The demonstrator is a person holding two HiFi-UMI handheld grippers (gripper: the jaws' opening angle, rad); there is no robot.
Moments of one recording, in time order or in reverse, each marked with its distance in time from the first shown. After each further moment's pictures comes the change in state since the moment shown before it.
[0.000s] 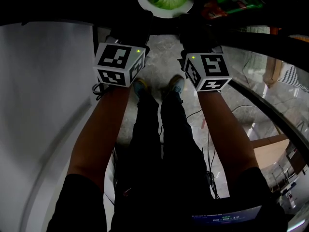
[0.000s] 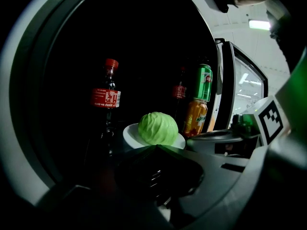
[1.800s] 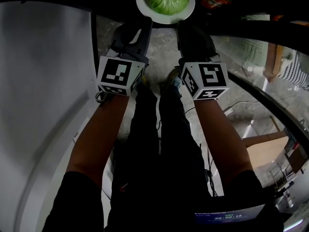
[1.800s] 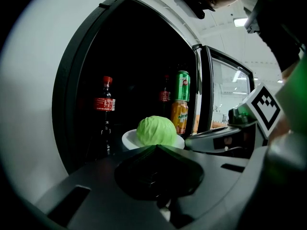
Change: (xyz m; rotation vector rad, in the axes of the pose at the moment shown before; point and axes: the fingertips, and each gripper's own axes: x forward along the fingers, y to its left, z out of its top) left arm -0.040 -0.031 -0.026 0.079 -0.097 0.009; right arm -0.041 0.025 -0.023 0.035 -0.009 -0.008
